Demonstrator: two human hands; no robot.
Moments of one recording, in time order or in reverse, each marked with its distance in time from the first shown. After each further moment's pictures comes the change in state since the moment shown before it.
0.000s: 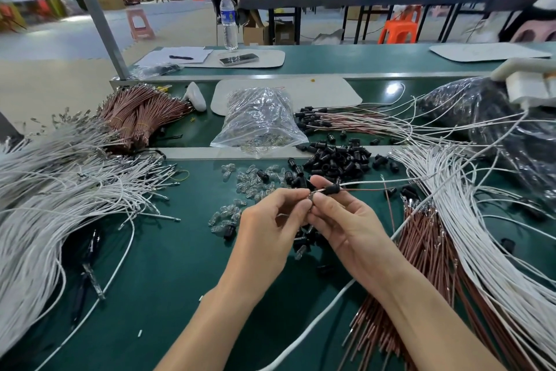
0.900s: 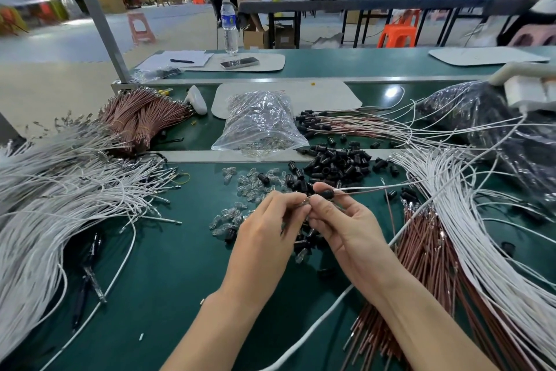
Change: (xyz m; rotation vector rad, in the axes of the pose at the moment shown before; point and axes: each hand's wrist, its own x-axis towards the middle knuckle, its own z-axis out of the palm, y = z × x) left_hand -0.004 -0.005 -0.001 0.377 0.107 0.210; right_hand -0.001 0.004 0.005 -0.045 0.056 -0.060
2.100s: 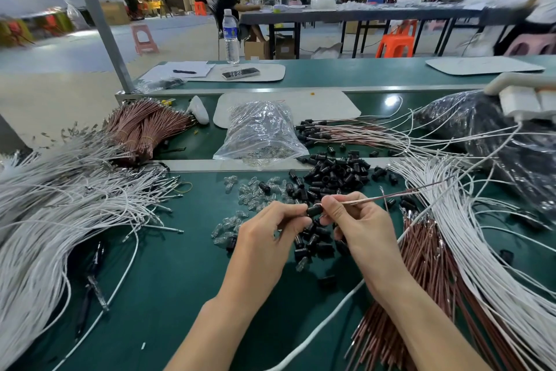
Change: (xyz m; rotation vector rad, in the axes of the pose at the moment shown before) left_hand 0.004 -0.007 -0.005 -0.194 -0.052 -0.088; right_hand 0.000 -0.010 -0.006 -0.551 0.183 -0.238
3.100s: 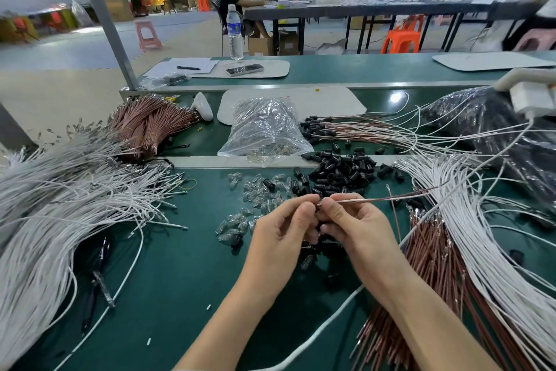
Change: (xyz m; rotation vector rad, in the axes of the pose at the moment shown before) left_hand 0.001 0.010 0.010 -0.454 -0.078 -0.357; right_hand 0.004 0.005 0.005 0.367 -0.110 0.145
